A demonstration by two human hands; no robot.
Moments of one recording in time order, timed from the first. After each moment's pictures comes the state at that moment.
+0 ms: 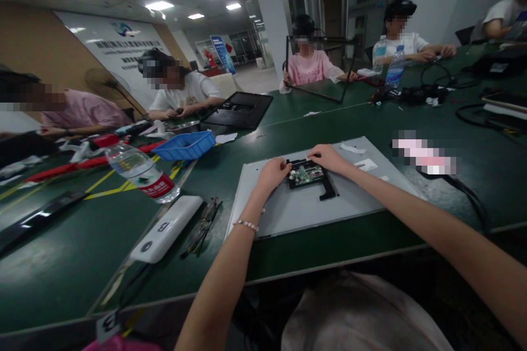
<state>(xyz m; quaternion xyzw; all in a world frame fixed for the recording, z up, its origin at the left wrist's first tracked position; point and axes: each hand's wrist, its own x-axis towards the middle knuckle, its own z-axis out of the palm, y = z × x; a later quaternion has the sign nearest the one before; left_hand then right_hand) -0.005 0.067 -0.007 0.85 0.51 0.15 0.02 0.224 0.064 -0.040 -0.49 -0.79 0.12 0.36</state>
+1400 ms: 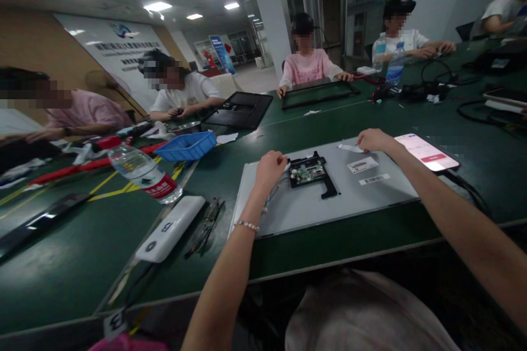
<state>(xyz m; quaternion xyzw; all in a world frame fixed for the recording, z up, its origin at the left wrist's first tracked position) -0.006 0.056 0.013 0.83 0.51 0.22 -0.03 0.348 0.037 0.002 -0.74 -0.62 0.22 0.14</state>
